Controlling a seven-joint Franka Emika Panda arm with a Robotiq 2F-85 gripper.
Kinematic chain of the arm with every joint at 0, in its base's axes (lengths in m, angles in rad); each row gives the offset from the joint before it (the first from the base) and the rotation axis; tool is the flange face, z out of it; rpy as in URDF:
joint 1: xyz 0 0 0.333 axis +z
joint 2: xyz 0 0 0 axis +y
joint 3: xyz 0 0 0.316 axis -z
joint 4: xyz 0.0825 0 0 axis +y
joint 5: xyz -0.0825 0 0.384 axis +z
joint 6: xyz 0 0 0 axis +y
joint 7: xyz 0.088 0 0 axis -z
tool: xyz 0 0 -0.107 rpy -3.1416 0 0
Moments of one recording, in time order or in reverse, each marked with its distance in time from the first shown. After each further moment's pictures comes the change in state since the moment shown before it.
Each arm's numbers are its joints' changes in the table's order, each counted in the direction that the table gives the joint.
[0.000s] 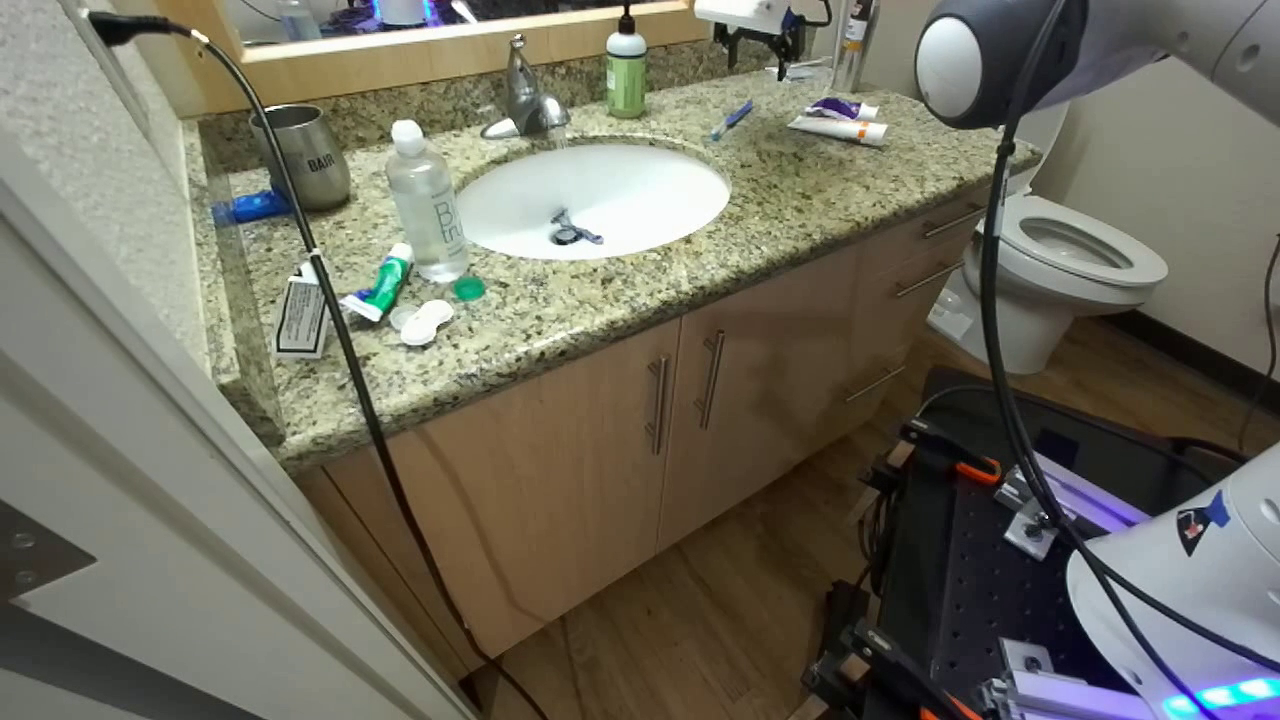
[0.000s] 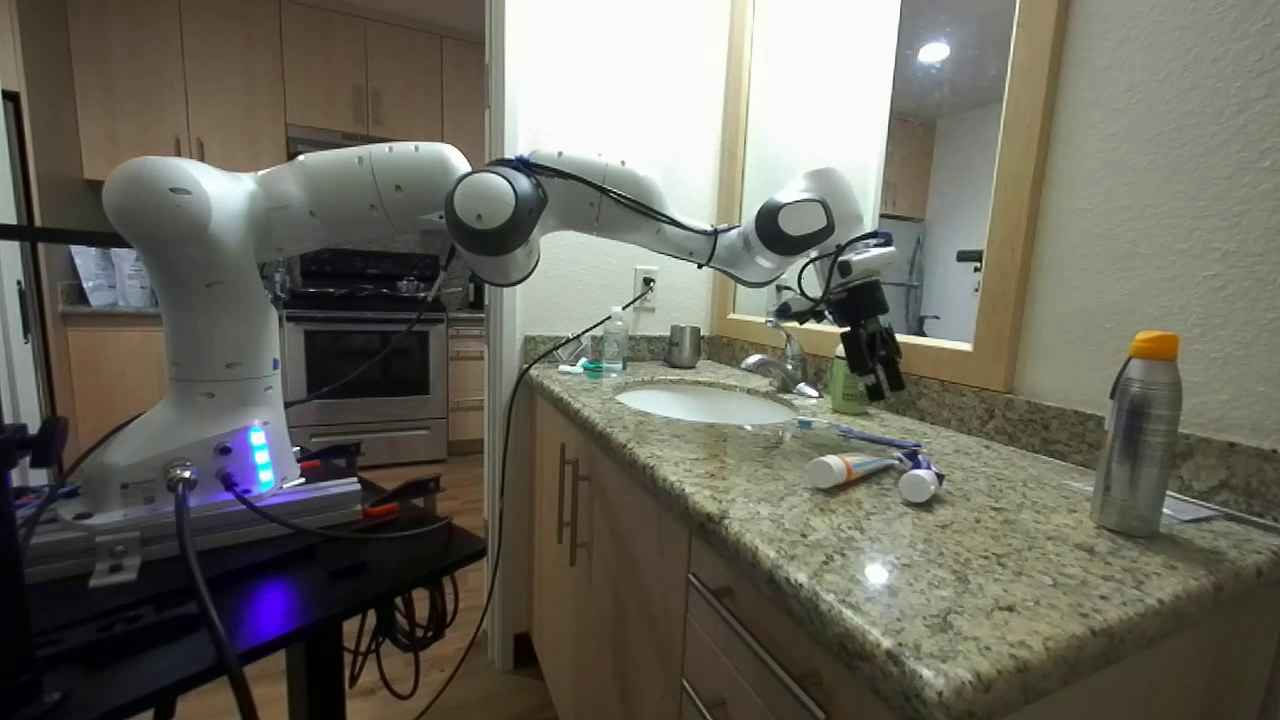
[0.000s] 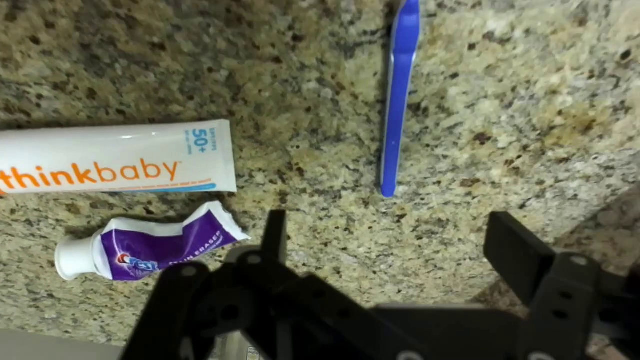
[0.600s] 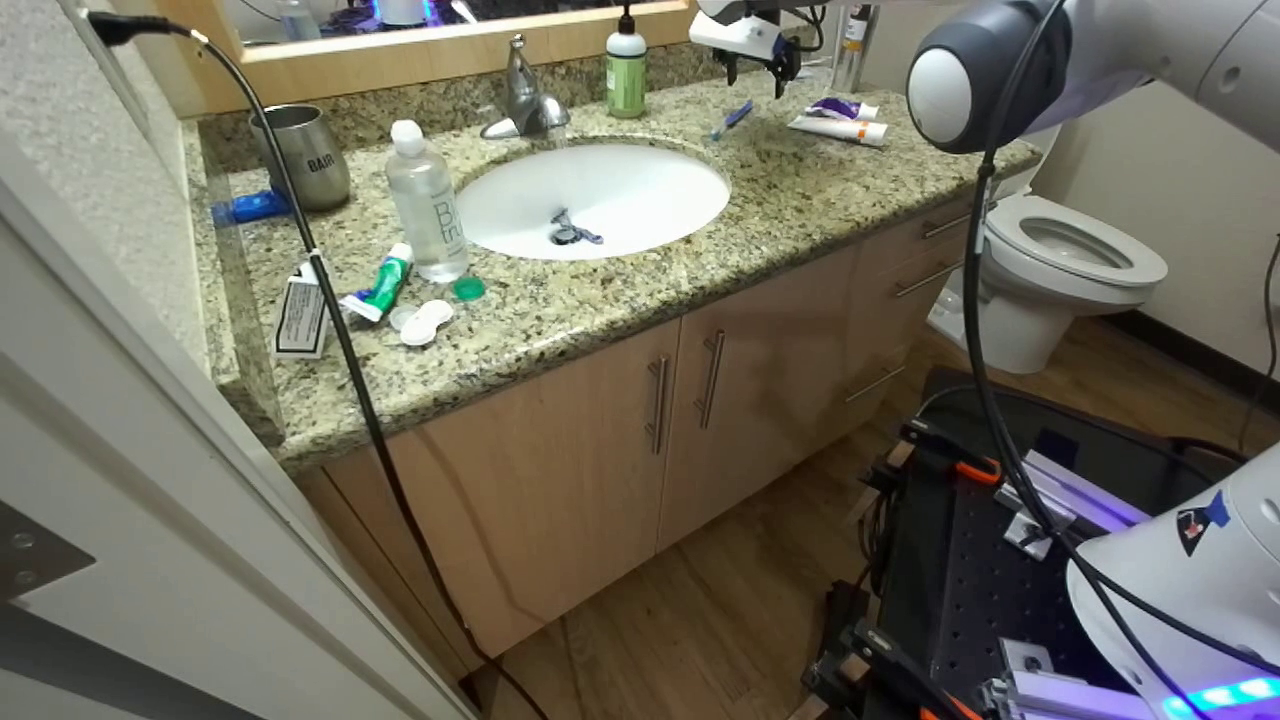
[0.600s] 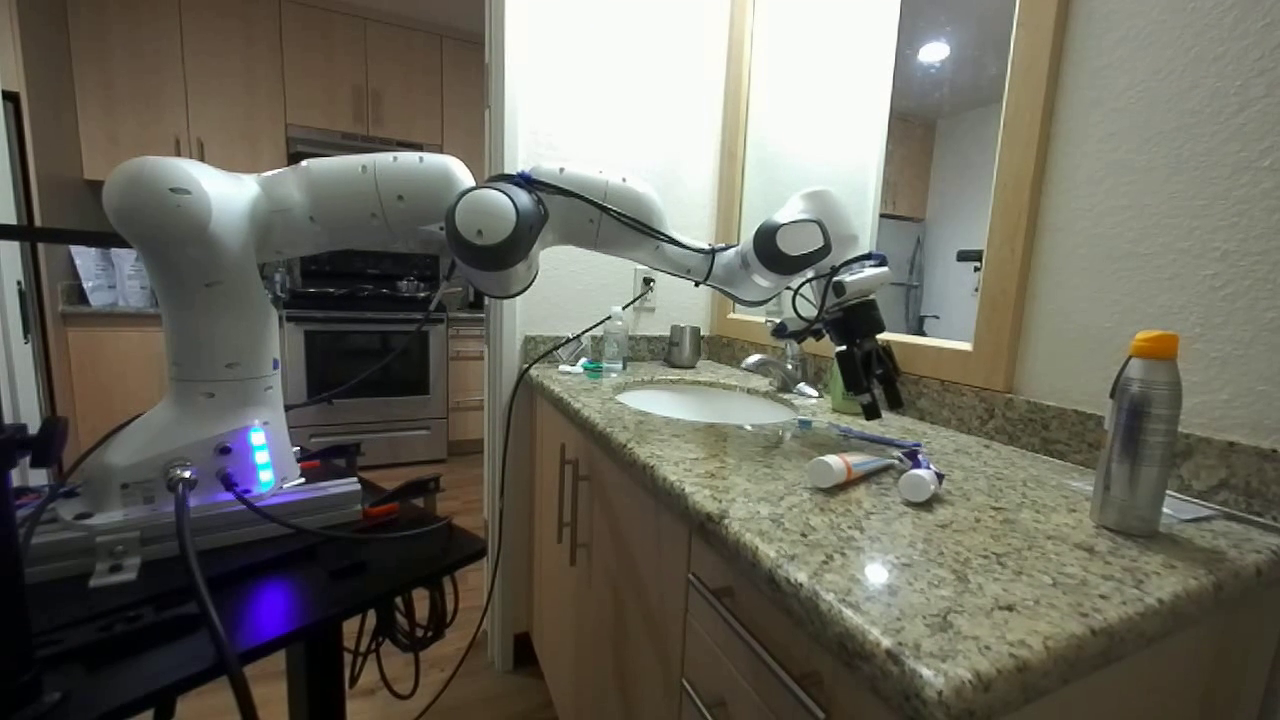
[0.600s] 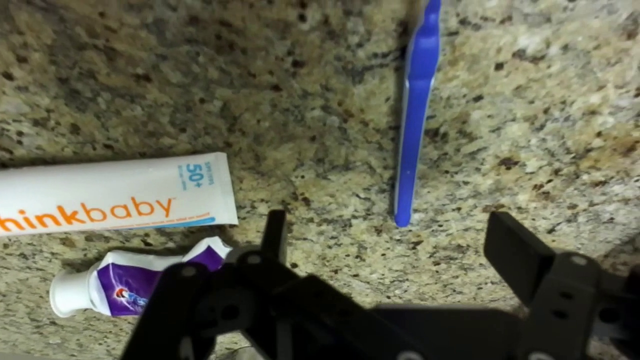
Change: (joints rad) arm 0.001 0.052 -0.005 -0.028 -0.037 -0.016 0.060
